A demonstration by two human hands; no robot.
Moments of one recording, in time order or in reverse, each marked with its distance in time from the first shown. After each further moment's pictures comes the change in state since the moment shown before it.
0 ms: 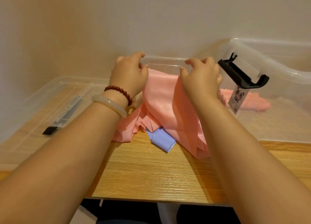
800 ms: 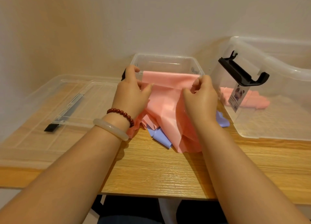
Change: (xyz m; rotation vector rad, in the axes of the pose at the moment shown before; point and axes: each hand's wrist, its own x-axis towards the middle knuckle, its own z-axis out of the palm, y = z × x) left_hand -0.053 0.001 0.004 -0.252 -0.065 -0.187; right_hand -0.049 0.022 0.013 0.400 0.065 0.100
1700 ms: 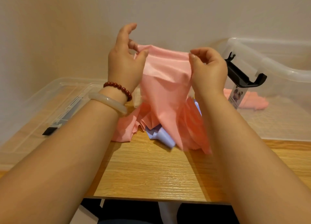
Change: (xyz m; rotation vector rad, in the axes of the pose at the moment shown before) left_hand 0.048 0.030 -0.017 -0.200 0.302 0.240; right_hand 0.050 -0.034 -0.009 0.338 0.105 -0.023
